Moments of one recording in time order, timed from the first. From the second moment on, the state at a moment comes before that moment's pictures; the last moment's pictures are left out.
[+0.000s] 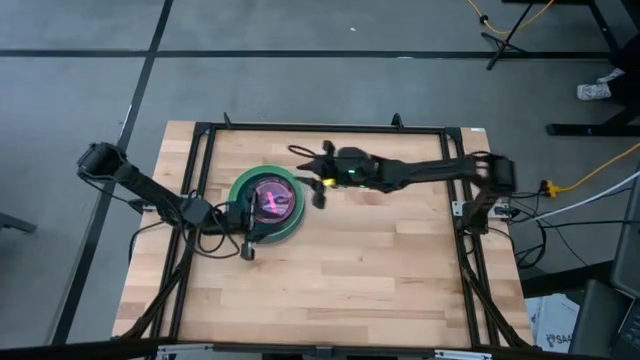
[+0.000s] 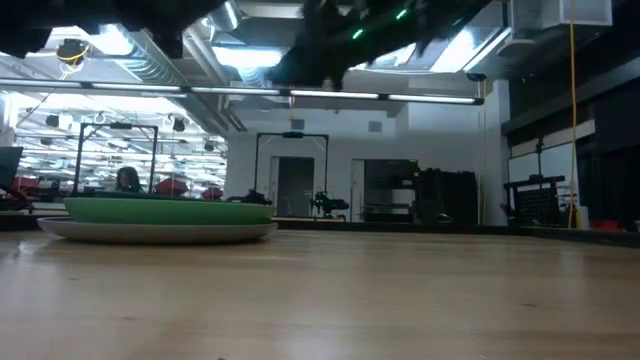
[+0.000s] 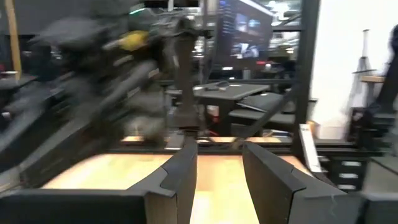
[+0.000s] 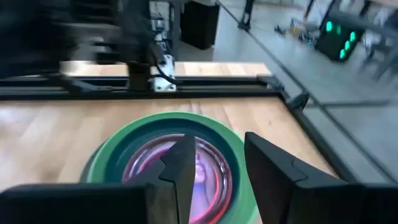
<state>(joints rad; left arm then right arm) -0.40 1.10 0.30 0.97 -0.46 0.06 -0.11 1.78 1.26 0.23 0.04 -0.07</state>
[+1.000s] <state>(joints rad) 0.01 0.69 0.30 0.17 -0.29 -0.08 -0.15 0.93 0.46 0.36 -0.14 -0.08</state>
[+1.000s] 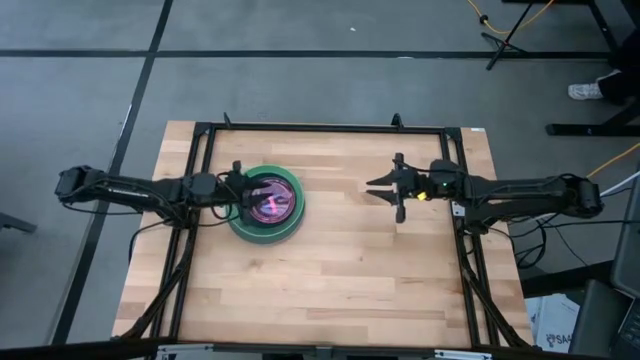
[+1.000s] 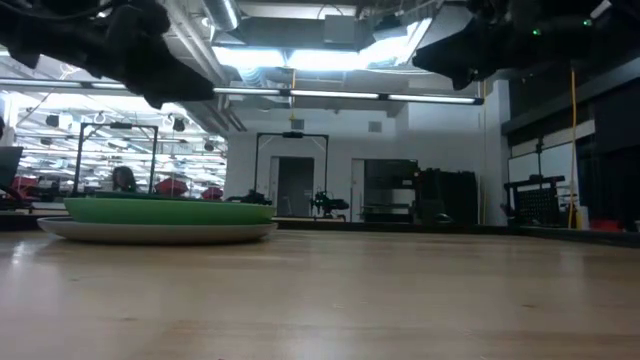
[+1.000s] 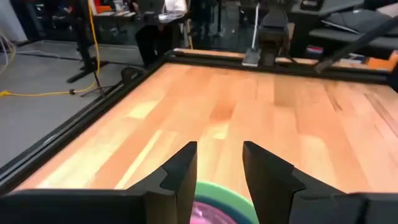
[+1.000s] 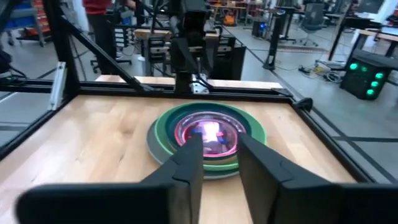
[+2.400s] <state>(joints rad) -0.05 0.08 0.04 0.01 -0.14 -0.12 -0.14 0.57 0.01 0.56 -0.10 0.12</state>
